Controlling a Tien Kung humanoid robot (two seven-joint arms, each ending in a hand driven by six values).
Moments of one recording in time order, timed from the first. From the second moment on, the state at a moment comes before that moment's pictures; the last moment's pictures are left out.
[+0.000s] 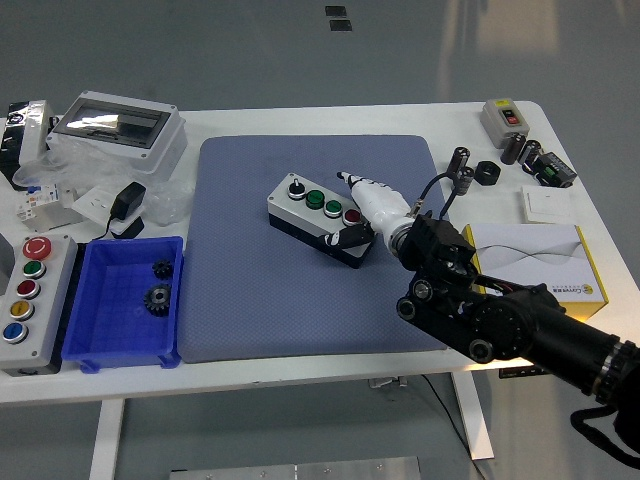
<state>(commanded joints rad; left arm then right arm) 0.05 0.16 -1.31 -0.18 0.88 0.08 0.18 0.76 -0.12 0.46 1.02 -1.67 -0.23 -0.47</state>
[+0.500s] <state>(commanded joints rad) 0.05 0.16 -1.31 -0.18 0.88 0.07 0.18 0.79 -0.10 0.39 0.98 -1.63 -0.25 -0.46</state>
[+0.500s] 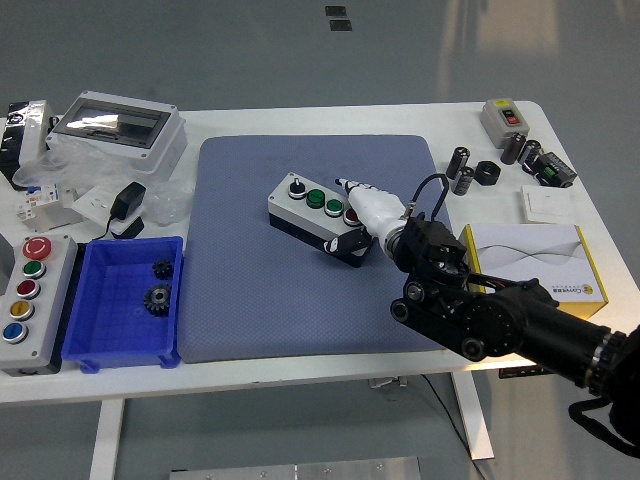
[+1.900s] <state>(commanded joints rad) 0.05 0.14 -1.31 -0.18 0.87 0.07 0.18 0.71 -0.38 0.40 1.32 -1.61 -0.26 -0.13</state>
